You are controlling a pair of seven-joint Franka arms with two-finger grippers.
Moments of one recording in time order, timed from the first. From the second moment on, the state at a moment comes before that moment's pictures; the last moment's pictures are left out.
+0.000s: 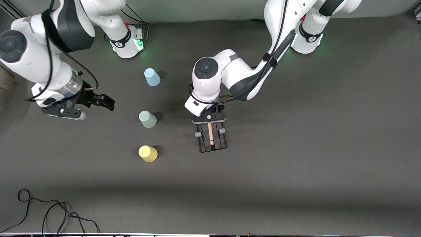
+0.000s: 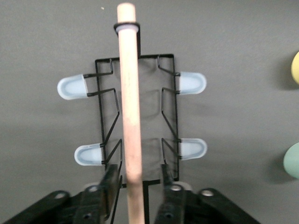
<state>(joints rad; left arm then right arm) -0.63 0.67 -0.26 -1.33 0.15 2.05 -1.01 0.23 -0.02 -0.01 -1.91 0.00 1.86 0.41</state>
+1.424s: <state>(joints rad) -0.06 0.10 -0.24 -1.47 0.07 1.43 -0.29 0.34 0.12 -0.01 -2.43 0.00 2.65 0.45</state>
